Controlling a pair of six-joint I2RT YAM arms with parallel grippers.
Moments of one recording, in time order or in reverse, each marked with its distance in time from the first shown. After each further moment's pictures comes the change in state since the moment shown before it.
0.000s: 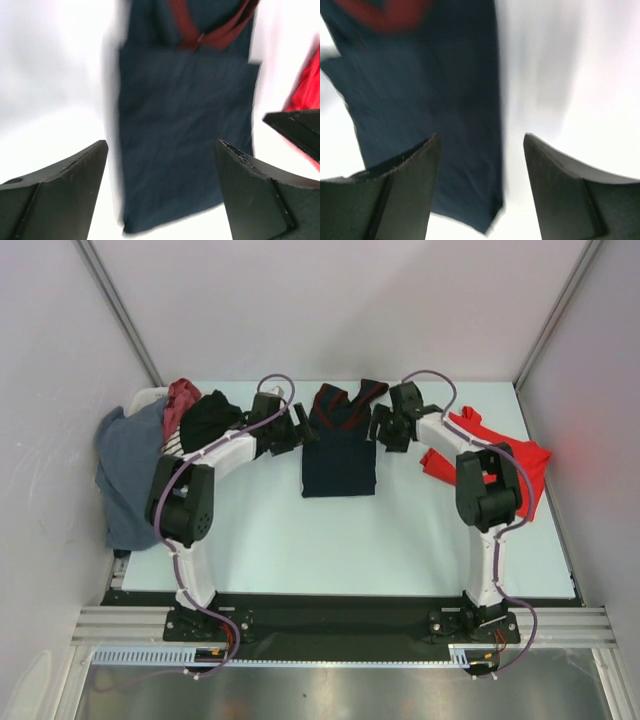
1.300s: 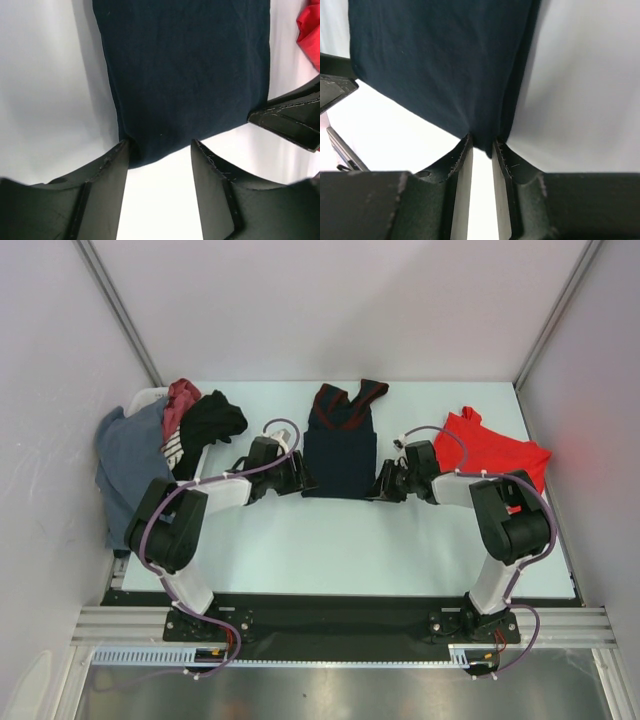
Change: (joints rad) left arm -0.064 -0.232 -0.517 0.266 0.127 0.027; right arm 0.021 -0.323 -0.814 0.581 -0.360 0.027
